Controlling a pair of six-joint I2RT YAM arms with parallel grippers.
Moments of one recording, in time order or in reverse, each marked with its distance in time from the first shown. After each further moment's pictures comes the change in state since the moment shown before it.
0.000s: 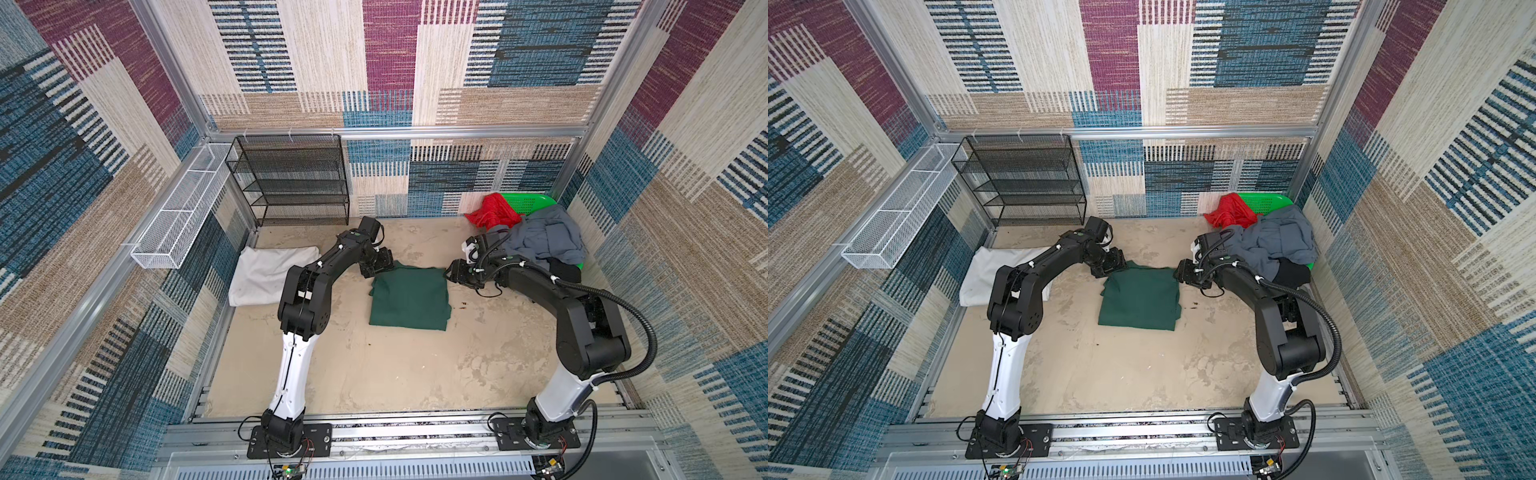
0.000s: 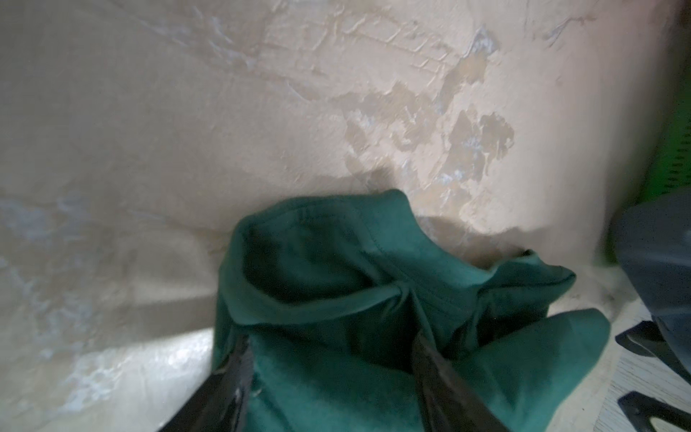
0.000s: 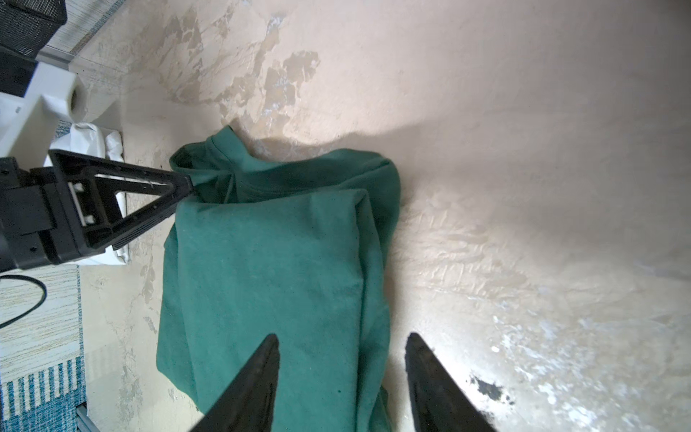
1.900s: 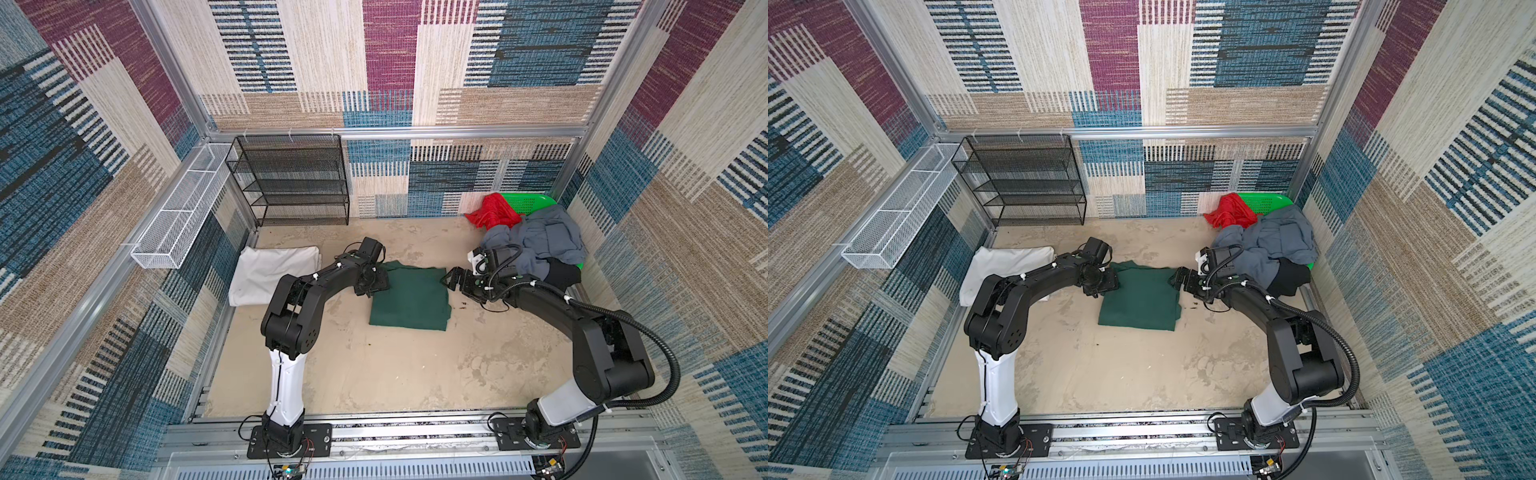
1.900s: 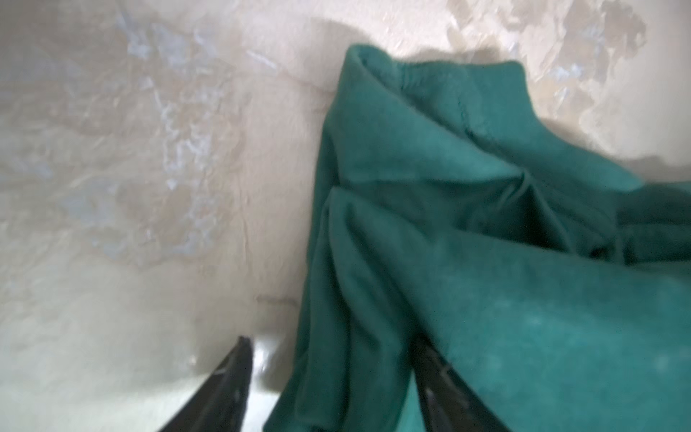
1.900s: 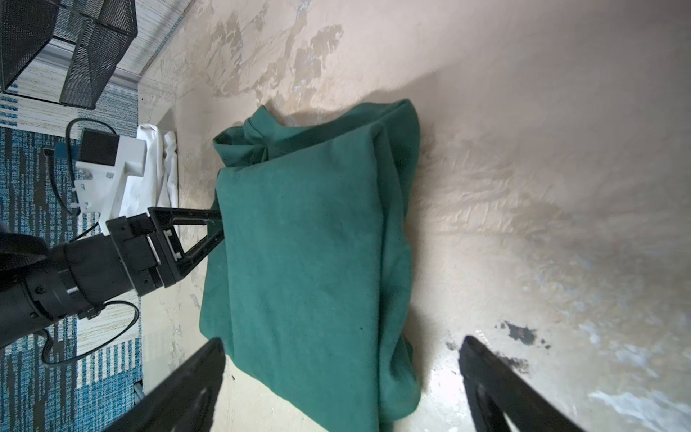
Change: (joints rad) left arm -0.068 -0.230 -0.463 0.216 -0.224 0.016; right arm -0.012 -0.173 -0.242 0.162 -0.093 0.106
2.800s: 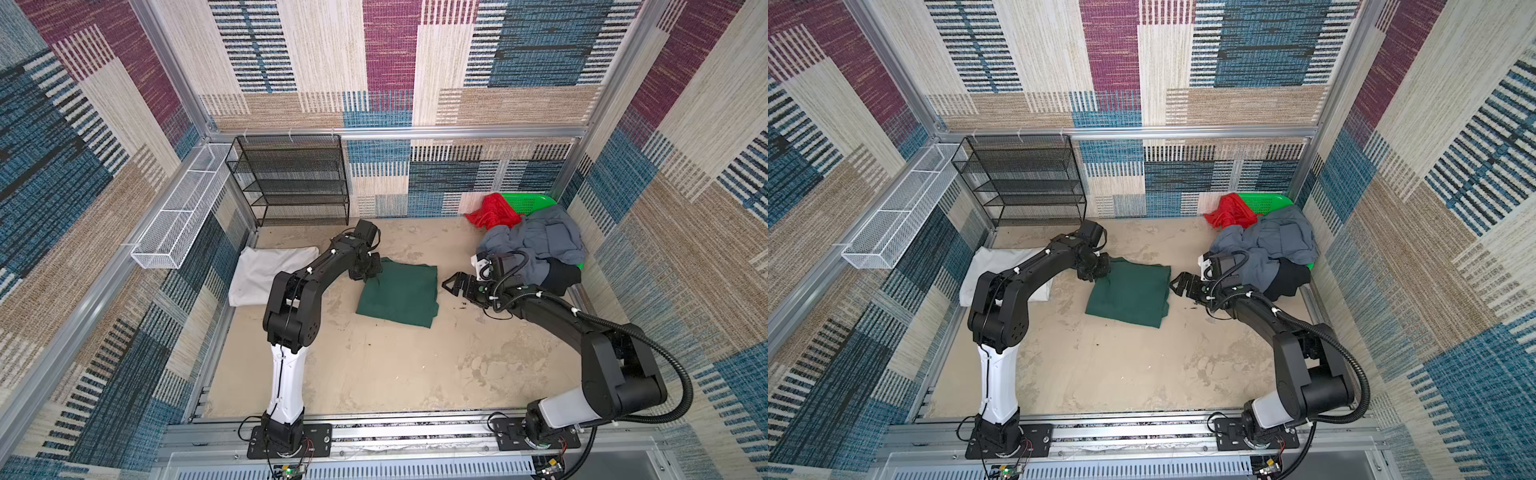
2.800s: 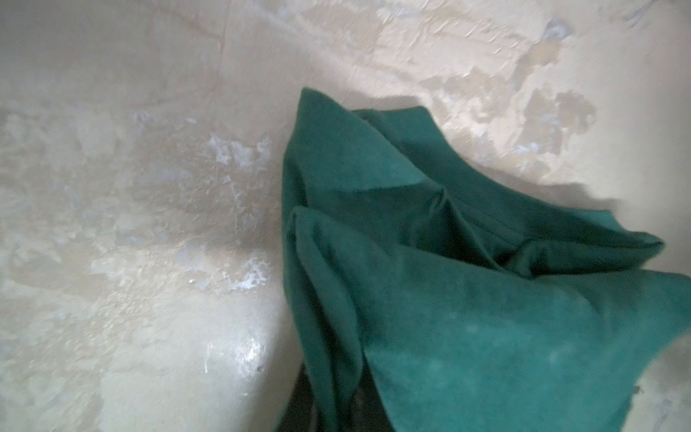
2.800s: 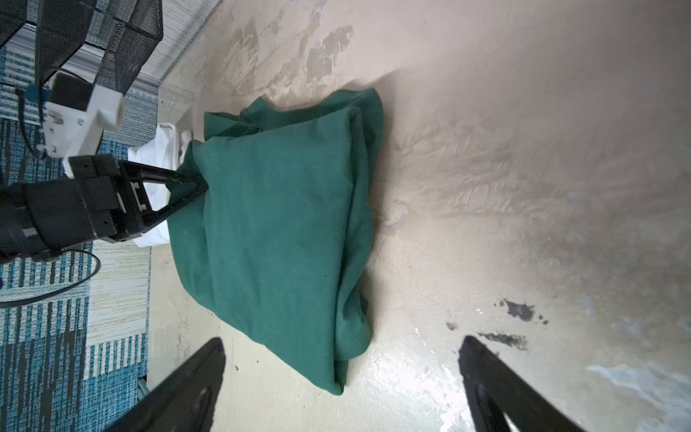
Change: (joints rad) left arm 0.048 0.036 0.277 -0.249 -0.026 0.069; right arm -0.002 -0.090 -0.106 0.090 -0.011 0.004
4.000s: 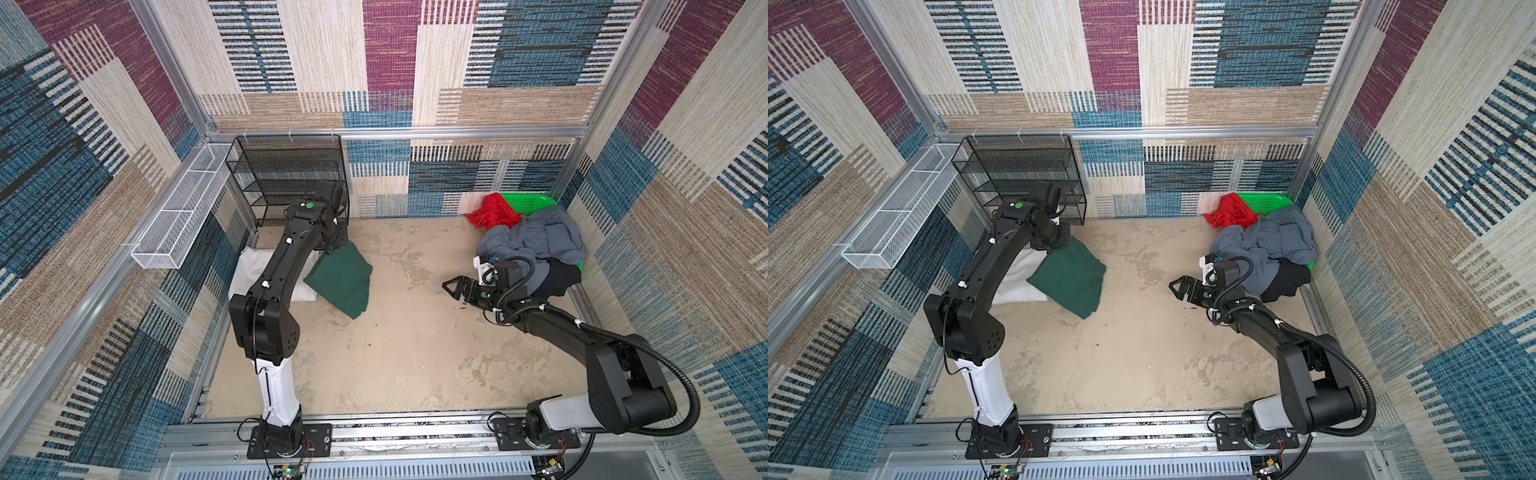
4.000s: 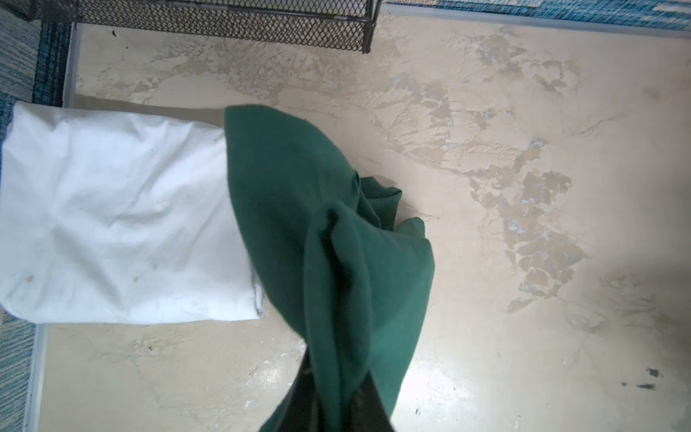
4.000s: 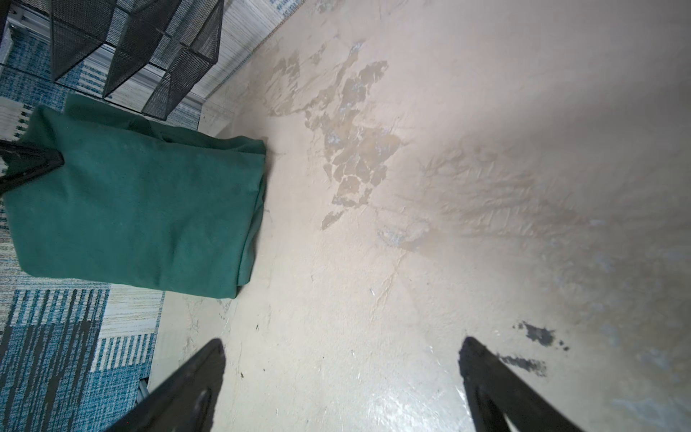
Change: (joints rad) left arm 0.148 -0.169 0.304 -0.411 -0.188 0.191; right arm -0.001 -0.067 -0.133 0.215 -0.021 -0.001
